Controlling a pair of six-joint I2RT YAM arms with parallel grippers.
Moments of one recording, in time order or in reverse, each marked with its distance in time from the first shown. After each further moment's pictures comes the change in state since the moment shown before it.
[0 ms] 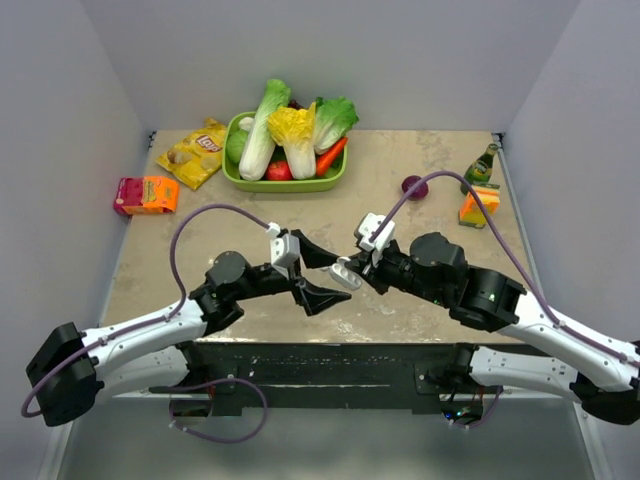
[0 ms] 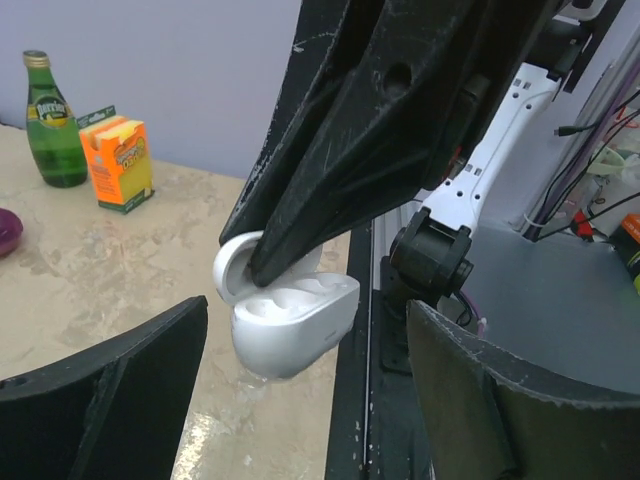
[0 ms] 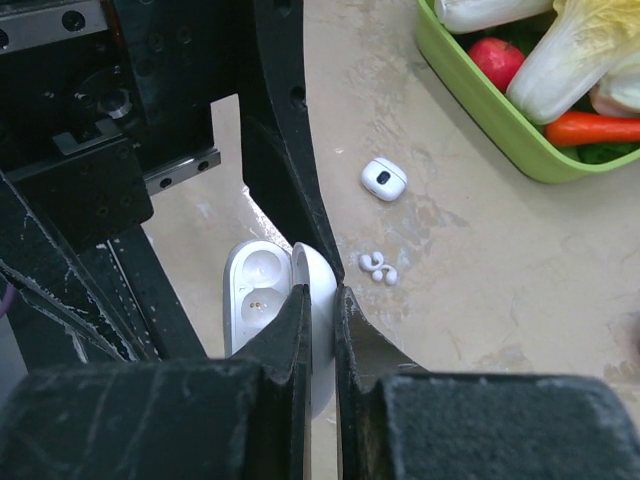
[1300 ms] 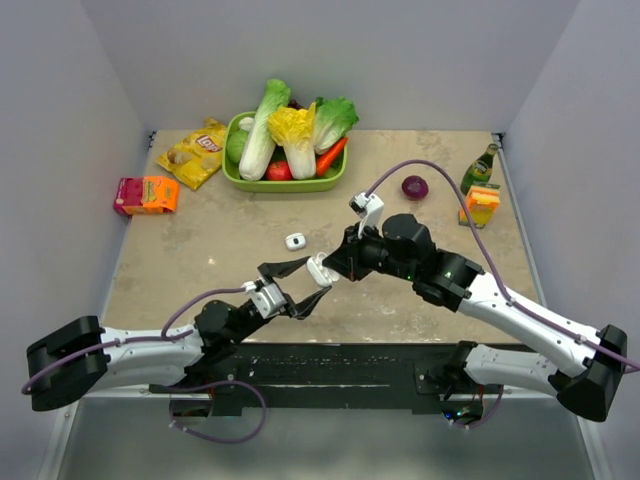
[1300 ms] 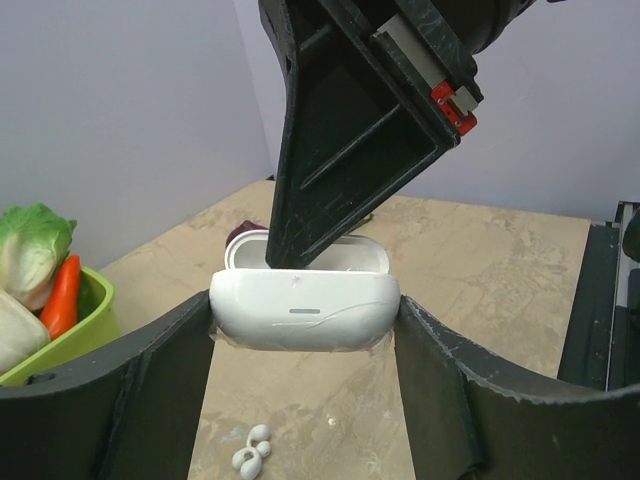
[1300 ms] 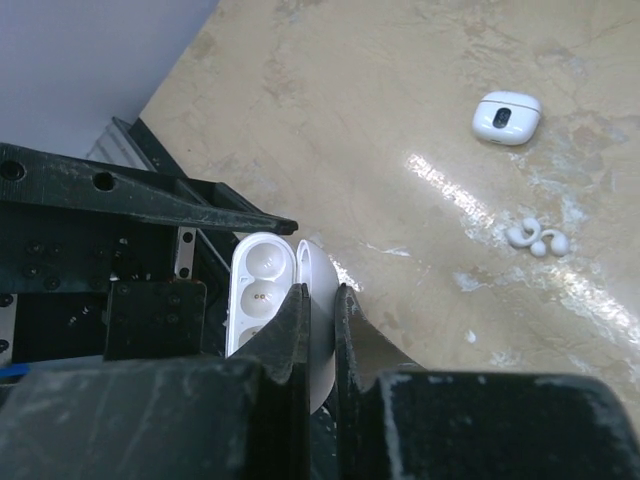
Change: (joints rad) left arm -0.212 -0.004 -0.368 0.518 -0.592 0.488; right arm -0.177 0.181 -0.103 0.214 -0.222 0.553
